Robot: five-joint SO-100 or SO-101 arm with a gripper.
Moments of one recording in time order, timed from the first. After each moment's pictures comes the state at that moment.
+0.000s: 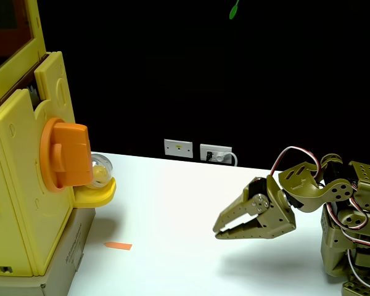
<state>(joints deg) -1.3 195.0 184.9 43.7 5.3</state>
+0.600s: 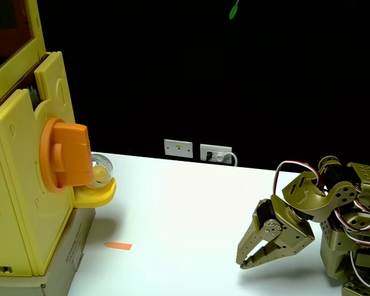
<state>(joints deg) -8.4 195.0 184.9 59.2 3.5</state>
